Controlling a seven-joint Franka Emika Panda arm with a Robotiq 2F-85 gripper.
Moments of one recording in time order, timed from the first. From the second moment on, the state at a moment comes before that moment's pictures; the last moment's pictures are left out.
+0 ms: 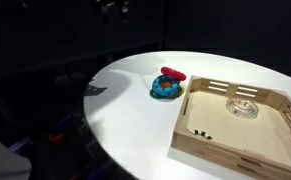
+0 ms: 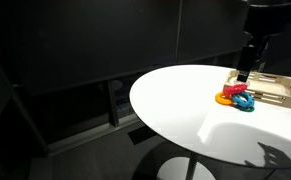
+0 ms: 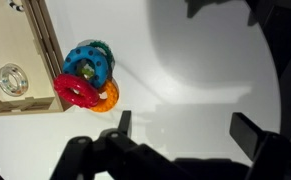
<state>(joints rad) 0.09 -0.28 0.31 -2.34 -0.21 2.04 0.27</state>
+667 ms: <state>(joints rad) 0.08 -0.24 0.22 -2.23 -0.21 2.04 0.29</state>
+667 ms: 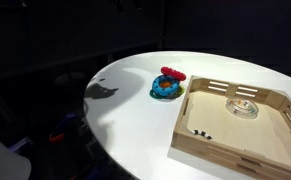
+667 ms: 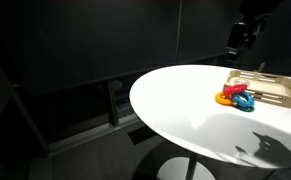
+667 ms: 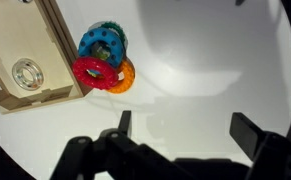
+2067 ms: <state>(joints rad) -0.11 -0.06 -0.06 -2.13 -0.15 2.10 0.38</state>
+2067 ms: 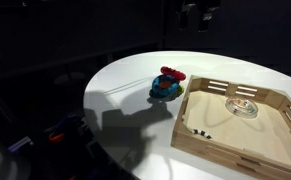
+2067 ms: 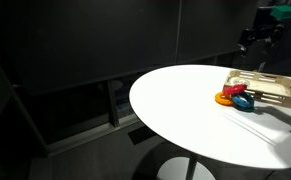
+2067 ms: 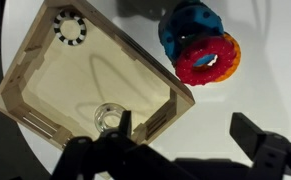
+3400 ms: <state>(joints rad) -0.15 0.03 -0.15 -2.00 -0.14 2.11 0.39</state>
